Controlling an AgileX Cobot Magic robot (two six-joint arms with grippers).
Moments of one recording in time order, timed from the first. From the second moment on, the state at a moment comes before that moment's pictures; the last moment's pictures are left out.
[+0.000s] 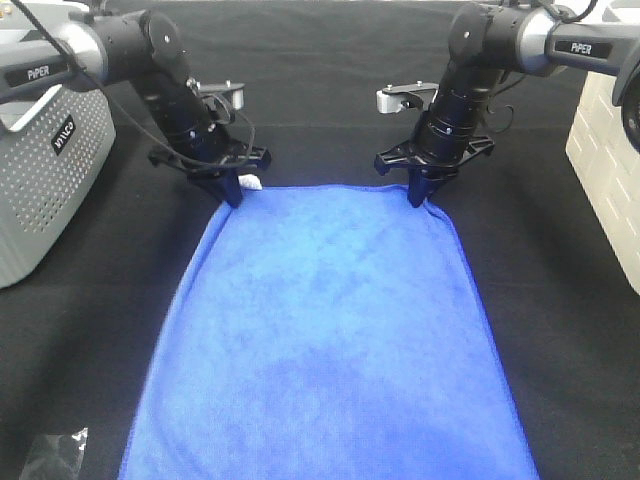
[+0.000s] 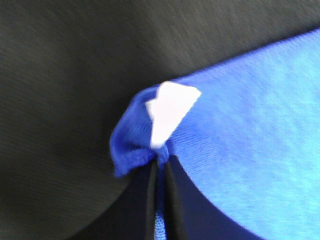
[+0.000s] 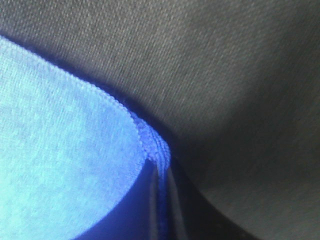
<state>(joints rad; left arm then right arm) -0.26 2.60 -2.26 -0.27 1.07 0.13 0.23 2.53 -2.11 0.11 1.03 -0.24</state>
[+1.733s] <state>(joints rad) -0.26 2.61 -2.39 -0.13 0.42 0.36 0.22 2.55 -2.30 -0.10 0.53 -0.26</state>
